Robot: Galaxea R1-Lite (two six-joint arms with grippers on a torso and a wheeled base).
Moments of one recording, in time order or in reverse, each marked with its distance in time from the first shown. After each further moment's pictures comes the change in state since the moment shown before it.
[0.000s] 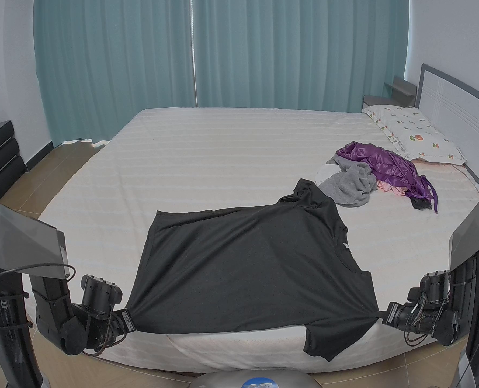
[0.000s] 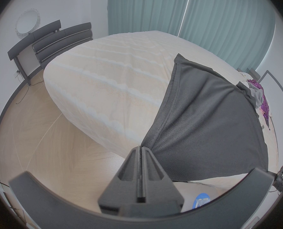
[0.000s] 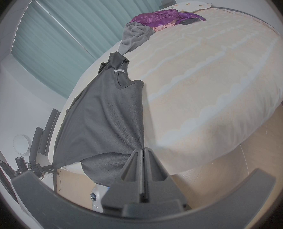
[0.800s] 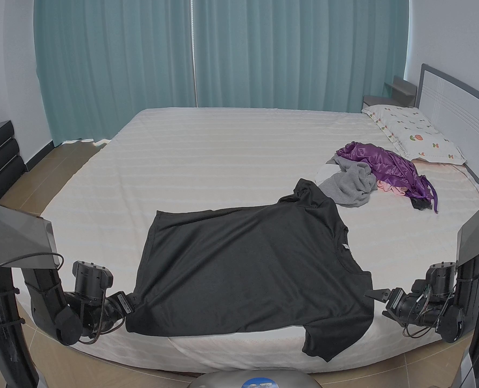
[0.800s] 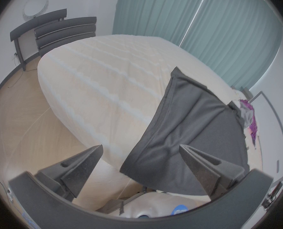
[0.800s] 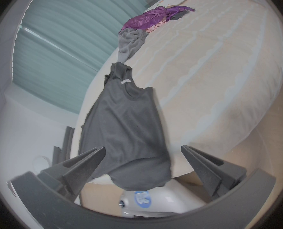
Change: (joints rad) left arm 0.055 -0.037 -0.054 -0.015 -0.098 -0.076; right arm 0.007 -0.084 -0.008 -0.007 0.090 0.245
